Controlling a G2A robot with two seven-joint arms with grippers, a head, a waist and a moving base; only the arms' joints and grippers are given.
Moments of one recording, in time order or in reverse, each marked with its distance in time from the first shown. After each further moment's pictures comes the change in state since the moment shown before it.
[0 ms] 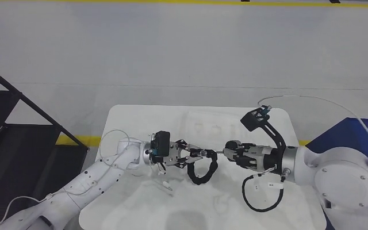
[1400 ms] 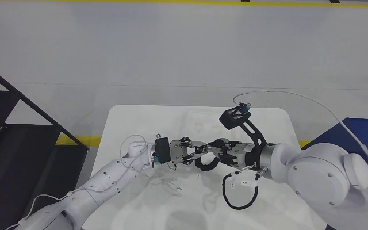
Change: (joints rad) left arm -0.004 -0.139 0.015 0.182 0.182 0.224 0.299; right arm 0.214 0.016 -0.258 0.000 -0.107 0.239 -0.019
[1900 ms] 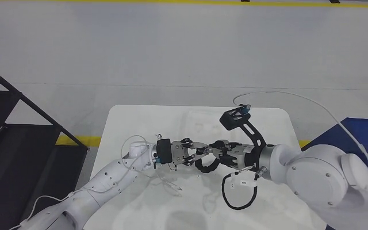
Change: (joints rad) left arm 0.012 -0.014 -0.023 0.003 0.039 -0.013 -0.004; right arm -0.001 0.020 -0.018 0.000 0.014 0.021 -0.021
